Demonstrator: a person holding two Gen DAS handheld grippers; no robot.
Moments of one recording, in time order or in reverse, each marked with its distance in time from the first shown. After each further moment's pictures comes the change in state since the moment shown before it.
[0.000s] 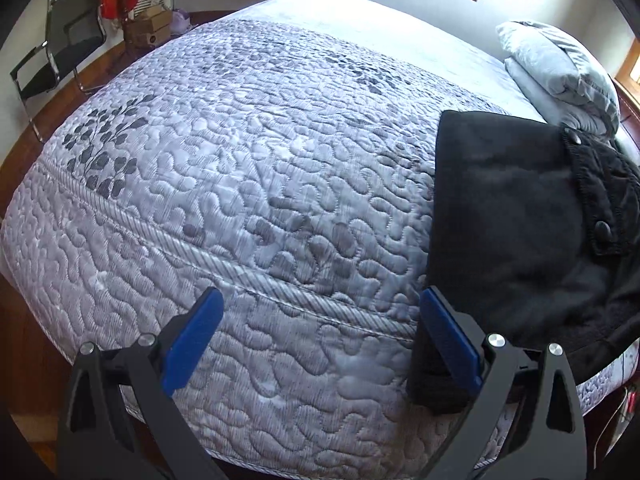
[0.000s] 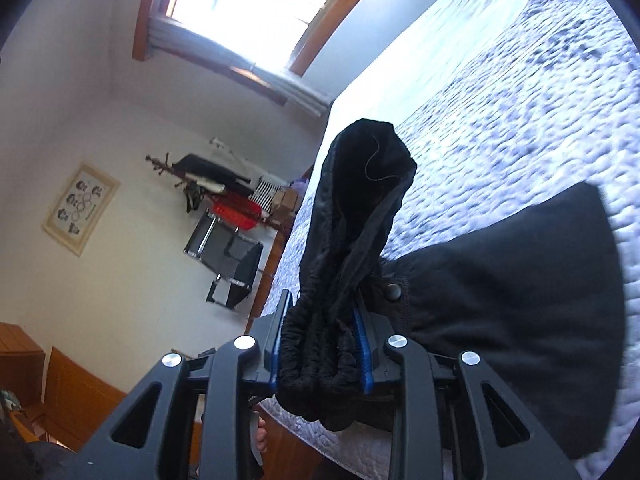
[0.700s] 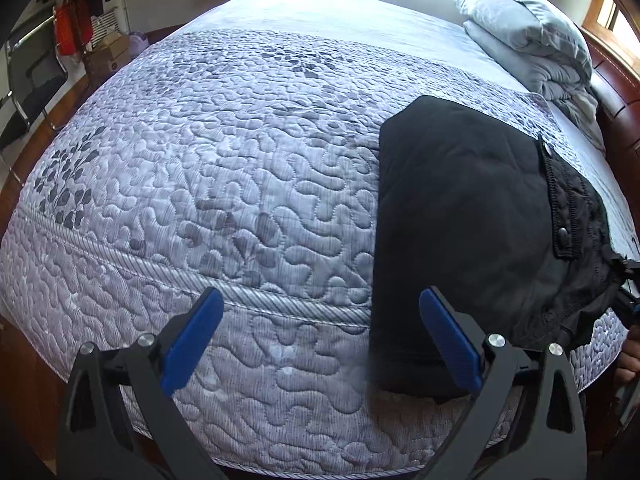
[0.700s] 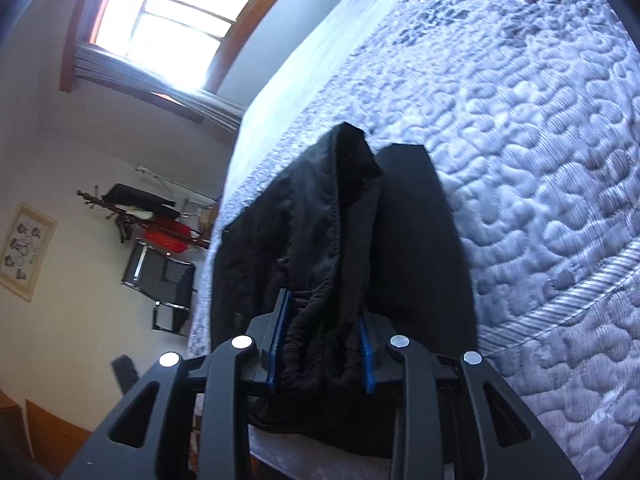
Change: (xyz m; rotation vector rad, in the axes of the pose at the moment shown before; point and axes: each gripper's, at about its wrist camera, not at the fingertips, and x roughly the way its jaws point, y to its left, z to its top) left arm 0.003 -0.058 -0.010 0.162 0.031 -0.022; right arm -0.010 -0.111 -0.033 0.161 0.009 -0.231
